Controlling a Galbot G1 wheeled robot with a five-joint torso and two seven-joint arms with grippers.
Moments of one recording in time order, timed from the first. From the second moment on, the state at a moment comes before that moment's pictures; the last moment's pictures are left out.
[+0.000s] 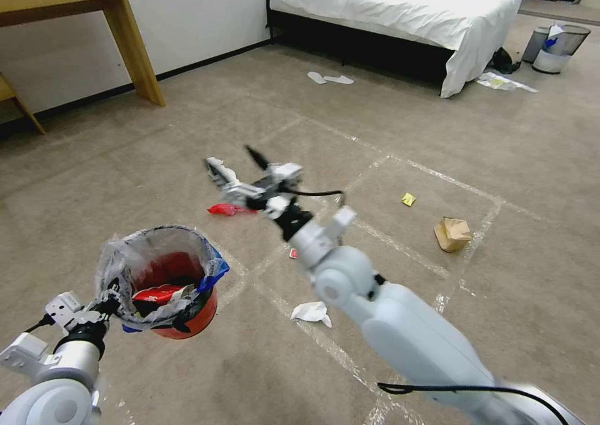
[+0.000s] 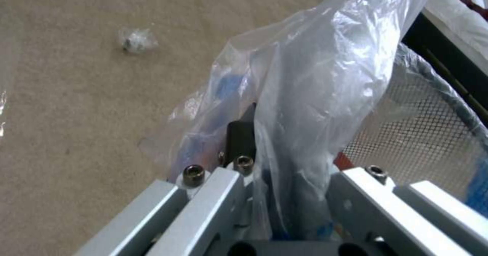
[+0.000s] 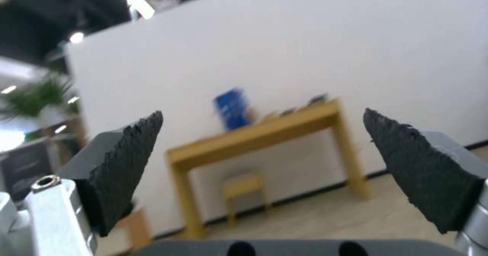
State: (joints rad) left arm 1.58 -1.41 -0.97 -2.19 -0.95 0.40 -0.28; right arm -0.70 1.20 -0.13 1.89 0.83 0.18 -0.05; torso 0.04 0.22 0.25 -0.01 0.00
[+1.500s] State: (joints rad) left arm 1.61 -1.47 -0.98 -2.20 -0.90 0.36 -0.26; right arm -0.93 1.36 -0.01 1.39 0.99 -0.59 0.69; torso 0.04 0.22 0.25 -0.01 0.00
